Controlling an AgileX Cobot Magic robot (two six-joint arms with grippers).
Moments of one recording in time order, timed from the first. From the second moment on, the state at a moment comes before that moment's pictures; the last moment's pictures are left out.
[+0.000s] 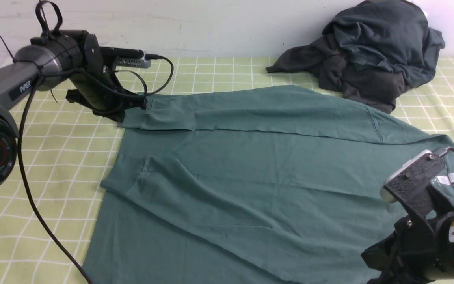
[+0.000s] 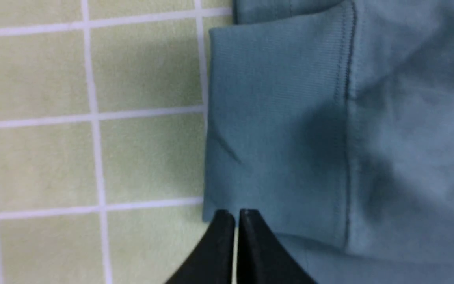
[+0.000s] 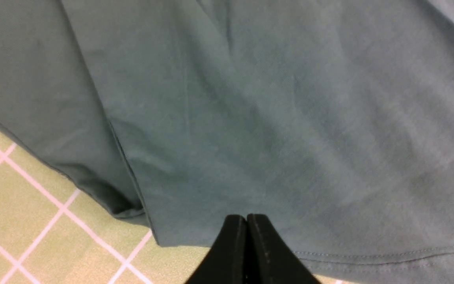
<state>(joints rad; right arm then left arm) 0.42 1.22 -0.60 0.28 0.60 -0.36 -0.06 2.32 -2.02 -0.03 0.86 0.05</state>
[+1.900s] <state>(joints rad) 0.42 1.25 -0.60 0.27 0.59 -0.37 -0.11 1.78 -1.46 -0.09 1.20 0.16</state>
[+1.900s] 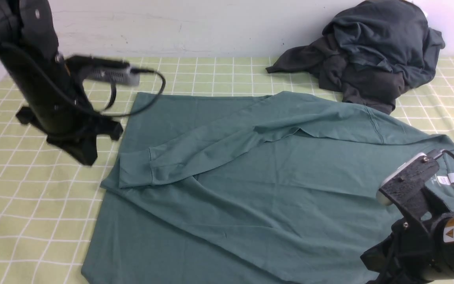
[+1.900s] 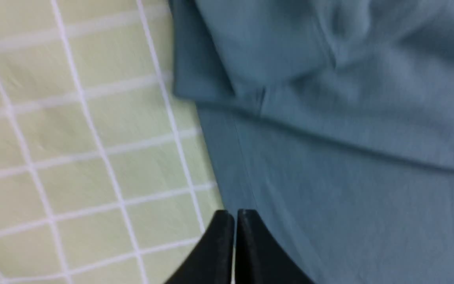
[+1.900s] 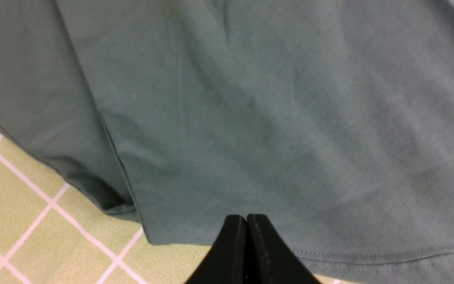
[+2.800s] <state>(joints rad) 0.10 1.83 -1.37 0.03 0.84 -0.02 -0.14 1.89 -1.29 -0.21 0.70 0.17</state>
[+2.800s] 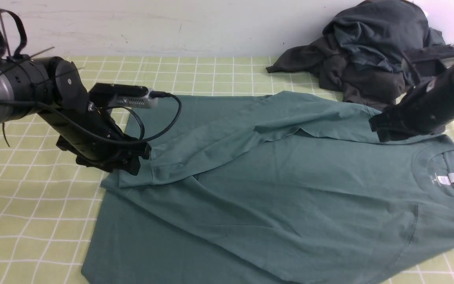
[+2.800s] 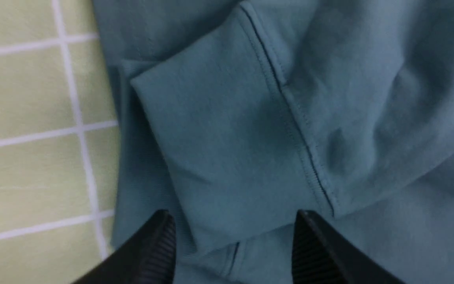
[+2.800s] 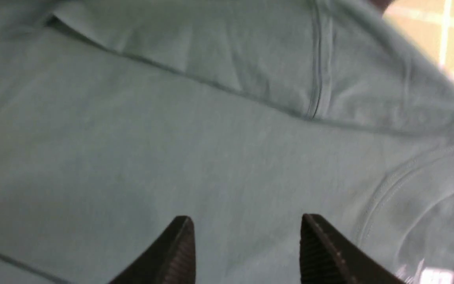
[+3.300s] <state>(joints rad) 0.21 1.66 -1.38 0.38 1.15 -0.30 -0.14 1.95 -1.29 -0.27 0.64 0.17</state>
